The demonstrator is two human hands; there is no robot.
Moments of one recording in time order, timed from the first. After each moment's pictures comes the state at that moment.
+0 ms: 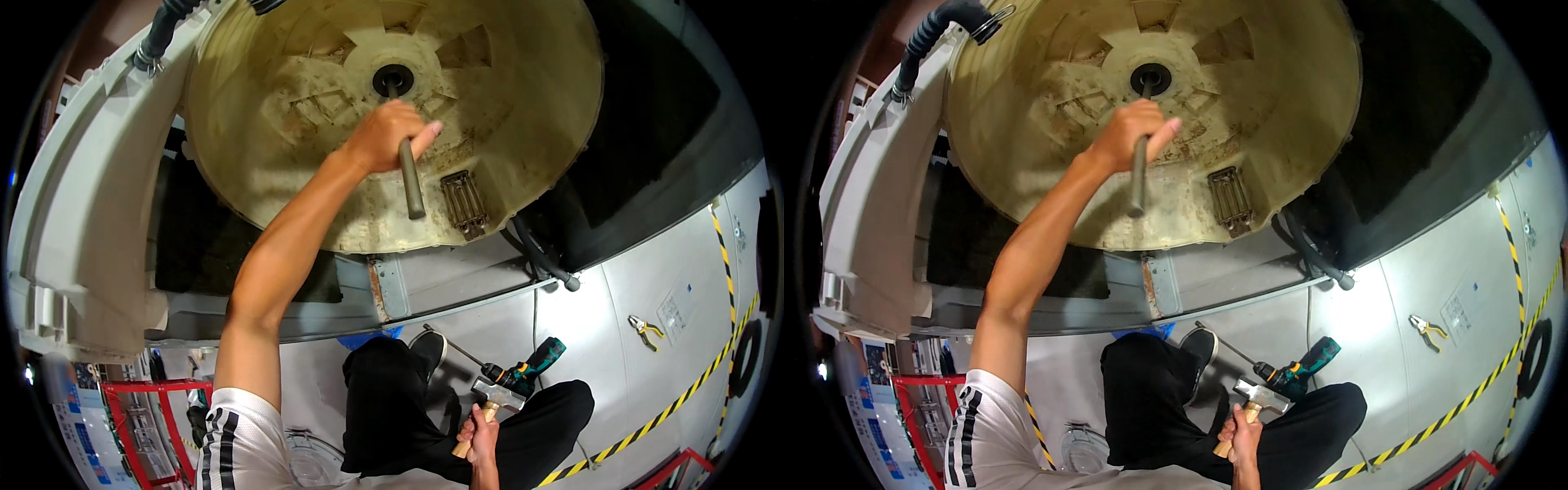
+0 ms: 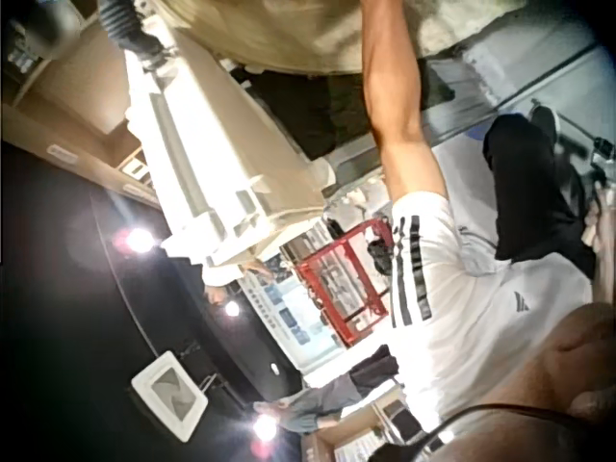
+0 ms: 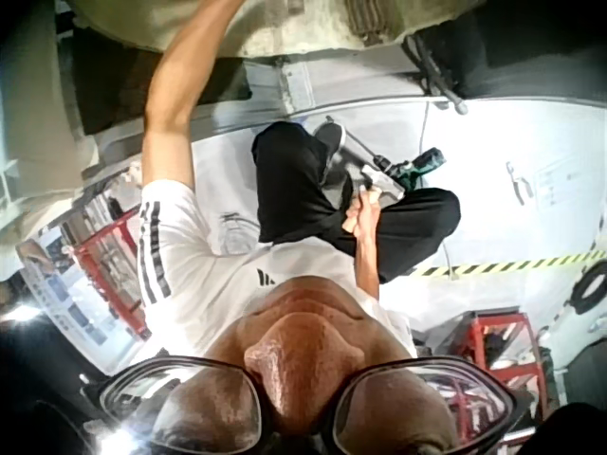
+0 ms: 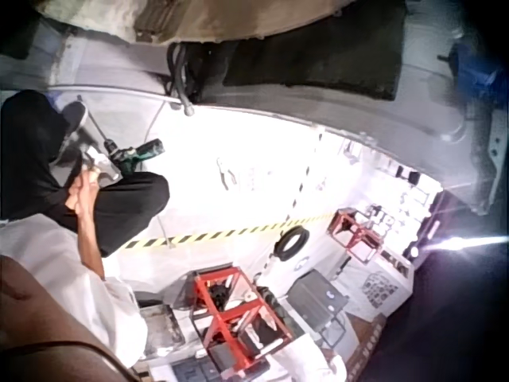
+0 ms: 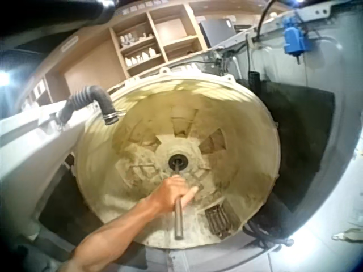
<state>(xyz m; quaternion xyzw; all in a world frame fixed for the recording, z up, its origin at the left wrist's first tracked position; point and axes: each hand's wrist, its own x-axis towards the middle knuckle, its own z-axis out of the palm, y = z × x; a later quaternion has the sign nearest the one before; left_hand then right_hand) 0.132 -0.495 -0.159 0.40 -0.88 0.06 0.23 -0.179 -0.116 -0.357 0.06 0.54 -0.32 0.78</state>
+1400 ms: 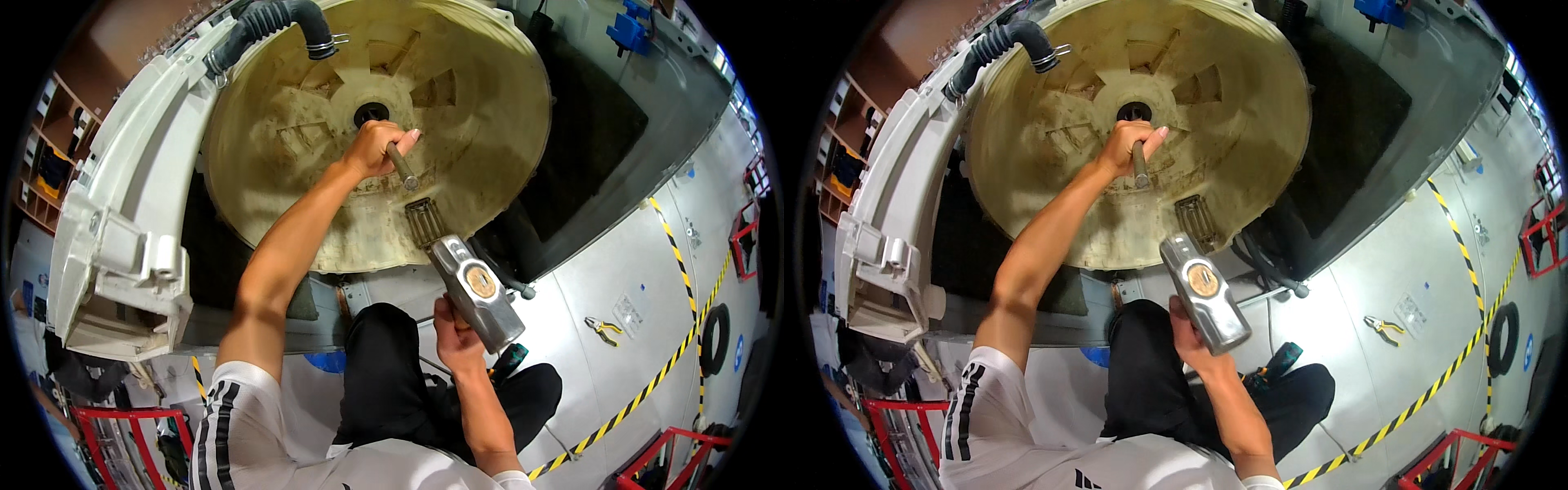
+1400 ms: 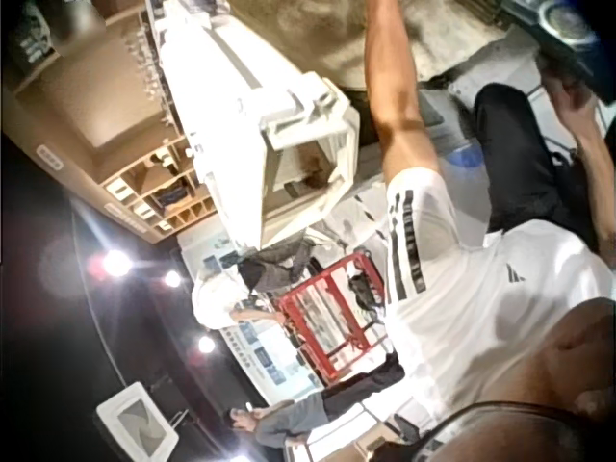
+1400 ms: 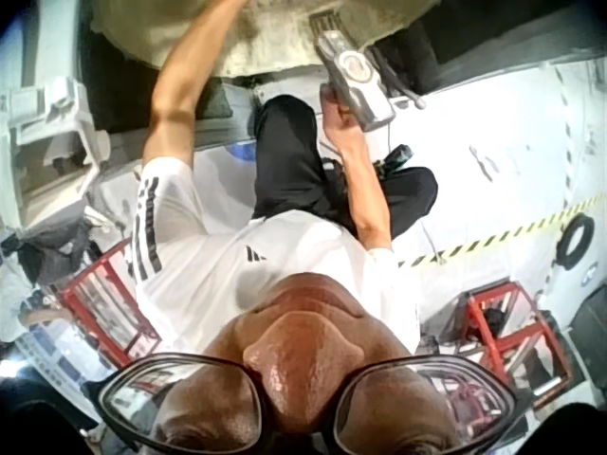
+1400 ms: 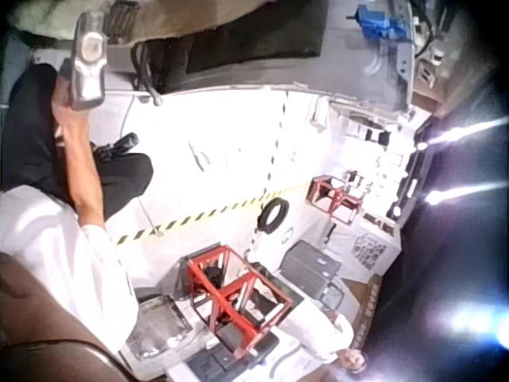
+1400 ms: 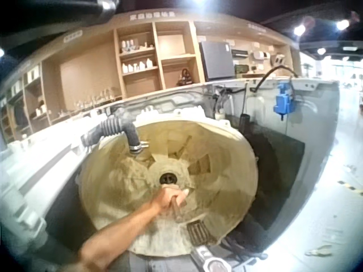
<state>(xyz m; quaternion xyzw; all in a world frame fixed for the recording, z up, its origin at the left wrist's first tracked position) 0.126 -0.522 -0.154 0.43 -0.83 0.00 0.36 -0.096 -0.300 -0.216 -0.58 0.37 -0.58 0.44</state>
